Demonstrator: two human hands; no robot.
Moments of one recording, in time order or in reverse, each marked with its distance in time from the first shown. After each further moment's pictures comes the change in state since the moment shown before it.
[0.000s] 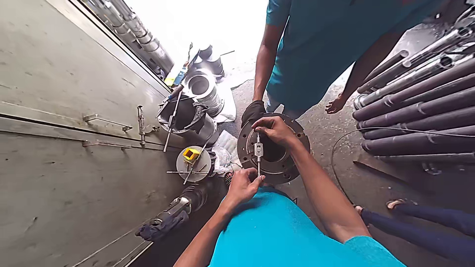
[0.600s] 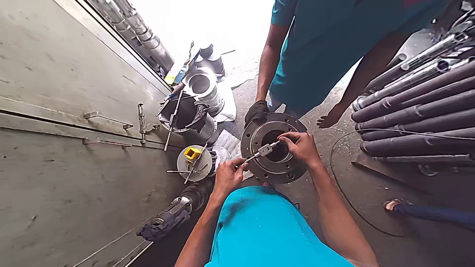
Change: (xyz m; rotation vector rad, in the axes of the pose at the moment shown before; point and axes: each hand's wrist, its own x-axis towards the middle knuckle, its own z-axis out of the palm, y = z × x) left_hand 0.003 -0.013 -0.053 0.170 0.227 0.081; right_hand -0.096 -0.028 -0.001 -0.385 0.343 0.212
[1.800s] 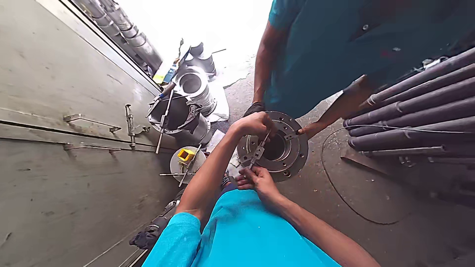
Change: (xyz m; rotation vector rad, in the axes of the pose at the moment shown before) left_hand 0.176 0.092 -0.001 -0.022 -0.814 0.210; right_hand -0.070 -0.089 0.105 1.012 -0.263 0.675
